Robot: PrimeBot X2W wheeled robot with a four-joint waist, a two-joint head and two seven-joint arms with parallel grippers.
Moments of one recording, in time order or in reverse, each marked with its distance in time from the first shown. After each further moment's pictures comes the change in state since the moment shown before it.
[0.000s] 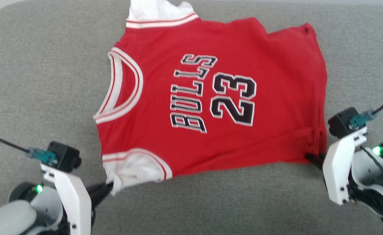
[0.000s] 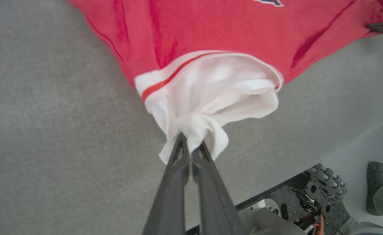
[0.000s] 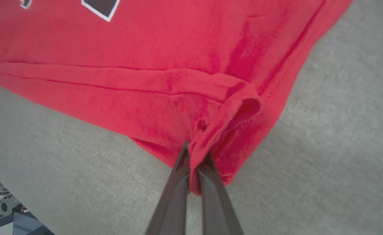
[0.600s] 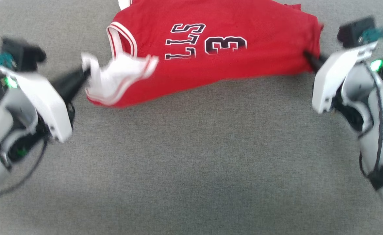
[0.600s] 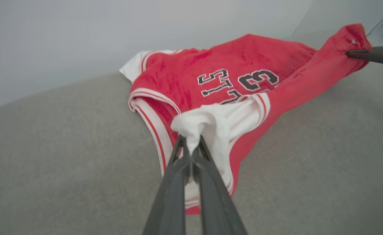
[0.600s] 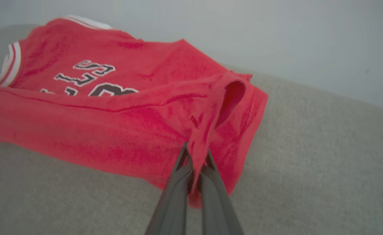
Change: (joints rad) left arm -0.344 -0.197 0.127 0.473 0.186 -0.285 -0.163; right arm -0.505 0.175 0.008 0.533 -0.160 0.000 -0.456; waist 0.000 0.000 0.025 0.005
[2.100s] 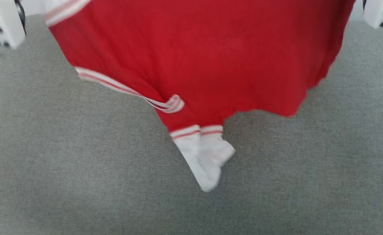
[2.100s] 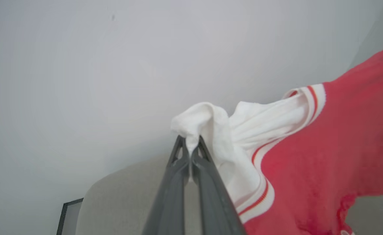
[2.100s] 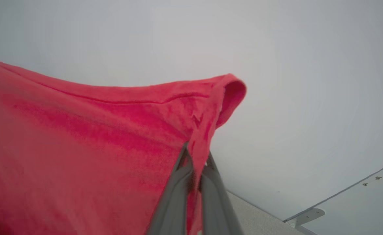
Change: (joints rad) left arm -0.198 -0.021 0.295 -0.017 0.129 0.093 0.387; right arm -0.323 -0.181 0.106 -0.214 0.153 0.000 0.235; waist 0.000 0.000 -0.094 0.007
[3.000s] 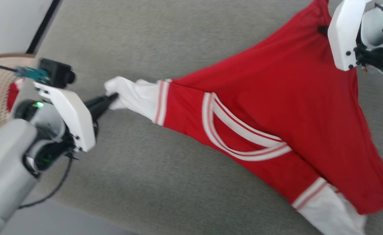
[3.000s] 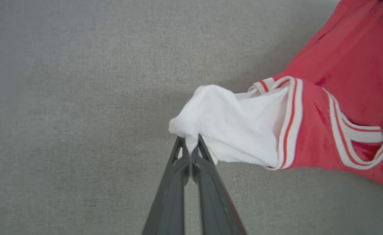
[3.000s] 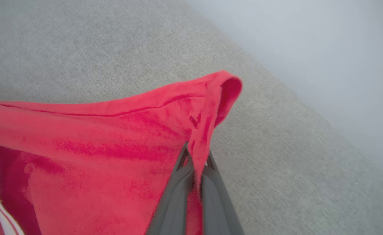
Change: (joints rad) left arm 0.390 -0.126 -0.093 0.016 -0.131 -0.049 -0.139; right arm -0.034 -0.003 0.286 0.296 0.117 0.000 0.124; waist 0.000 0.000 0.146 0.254
